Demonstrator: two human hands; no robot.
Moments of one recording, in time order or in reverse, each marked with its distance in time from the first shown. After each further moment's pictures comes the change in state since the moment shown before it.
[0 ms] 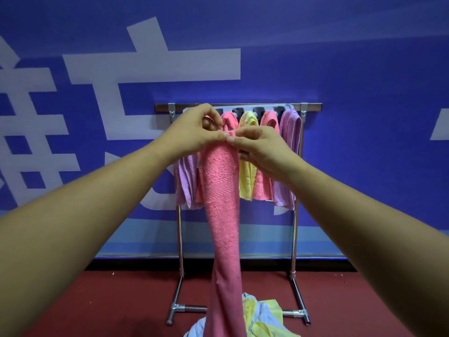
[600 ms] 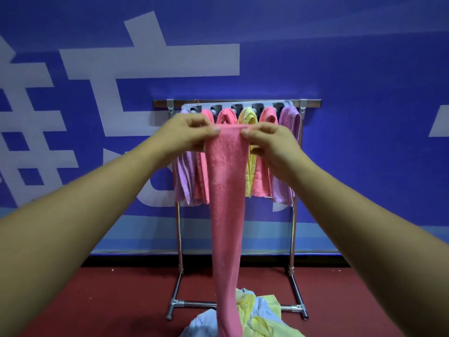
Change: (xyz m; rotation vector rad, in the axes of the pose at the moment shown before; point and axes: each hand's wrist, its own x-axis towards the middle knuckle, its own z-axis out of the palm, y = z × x) left_hand -0.018 -0.009 -0.007 -0.228 -0.132 -0.128; right_hand -0.012 0.004 -0.012 -0.055 0.237 0.010
